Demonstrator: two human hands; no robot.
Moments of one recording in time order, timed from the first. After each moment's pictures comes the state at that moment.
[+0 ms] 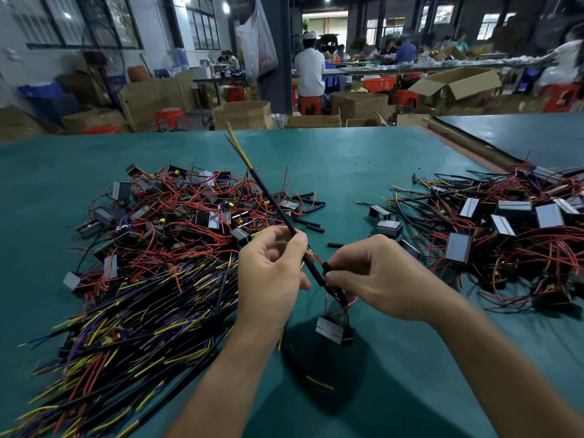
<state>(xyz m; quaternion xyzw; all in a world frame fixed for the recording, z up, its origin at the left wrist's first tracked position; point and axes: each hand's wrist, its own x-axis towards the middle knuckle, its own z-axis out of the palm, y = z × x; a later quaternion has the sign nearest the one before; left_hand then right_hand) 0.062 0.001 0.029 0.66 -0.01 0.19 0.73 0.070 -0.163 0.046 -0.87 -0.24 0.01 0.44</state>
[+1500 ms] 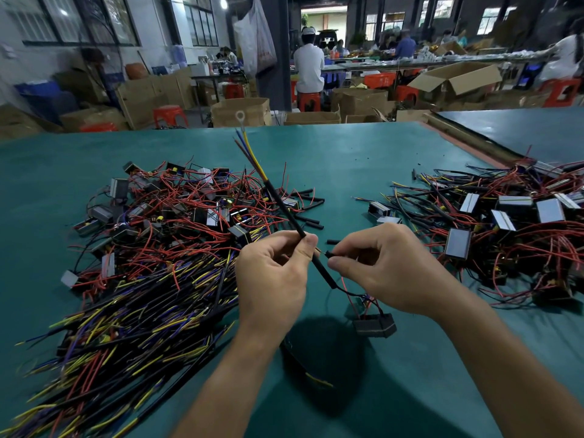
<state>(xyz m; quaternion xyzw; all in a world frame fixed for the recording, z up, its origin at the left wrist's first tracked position) 0.058 0.001 0.022 0.73 -0.06 0.27 0.62 0.068 -0.166 0.048 -0.88 -0.24 -0.11 0.40</state>
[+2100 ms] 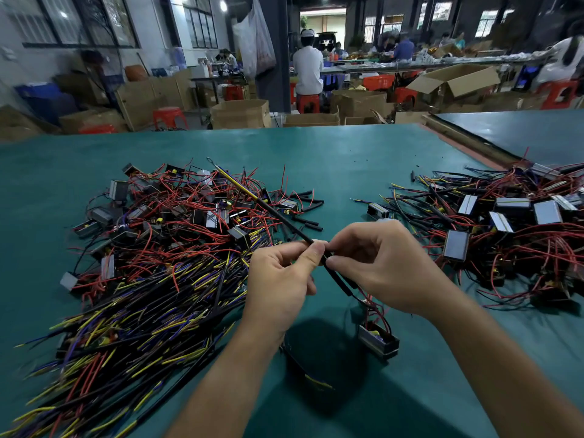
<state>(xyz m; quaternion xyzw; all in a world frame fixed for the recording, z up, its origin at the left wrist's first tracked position) 0.061 -0.003 0.022 0.71 -0.05 0.13 0.69 0.071 -0.163 0.046 -0.82 -0.24 -0.09 0.51</state>
